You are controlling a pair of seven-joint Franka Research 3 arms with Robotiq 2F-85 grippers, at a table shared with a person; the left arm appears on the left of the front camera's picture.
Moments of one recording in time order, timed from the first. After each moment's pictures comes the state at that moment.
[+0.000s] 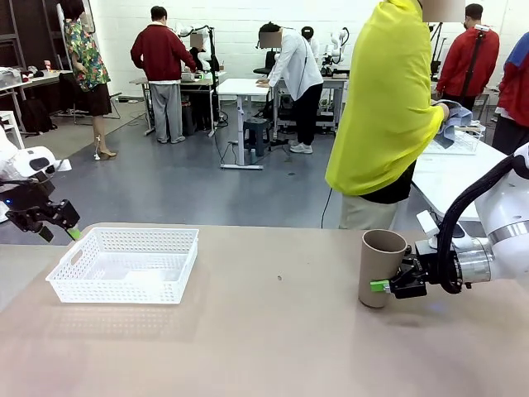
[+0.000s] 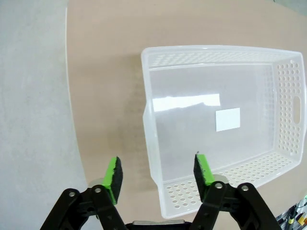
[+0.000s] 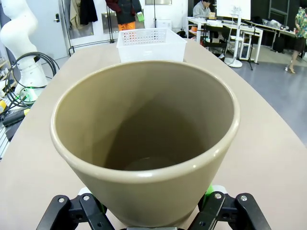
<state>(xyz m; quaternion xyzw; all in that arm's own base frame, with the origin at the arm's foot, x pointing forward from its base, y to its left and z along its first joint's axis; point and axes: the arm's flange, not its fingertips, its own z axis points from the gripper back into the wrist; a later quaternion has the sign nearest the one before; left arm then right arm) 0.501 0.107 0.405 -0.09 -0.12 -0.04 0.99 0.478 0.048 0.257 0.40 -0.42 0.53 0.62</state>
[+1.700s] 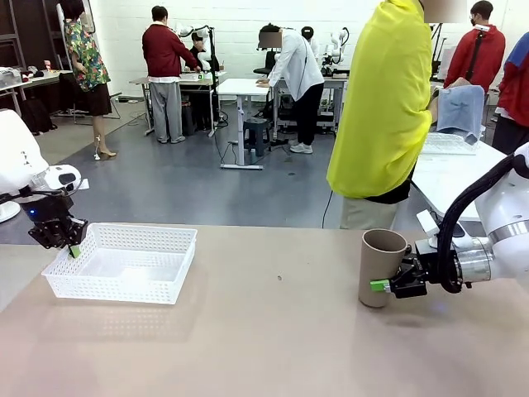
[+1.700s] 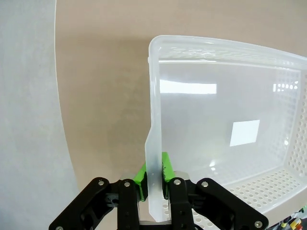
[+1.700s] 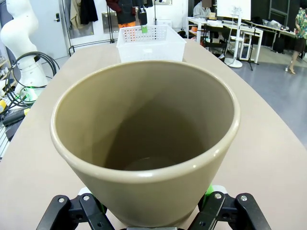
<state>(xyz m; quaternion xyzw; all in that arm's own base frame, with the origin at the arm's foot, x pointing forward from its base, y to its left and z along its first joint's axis) 0.531 0.097 0.368 -0.07 -0.05 0.00 1.00 0.478 0.048 0.259 0.40 -0.42 0.53 0.61</state>
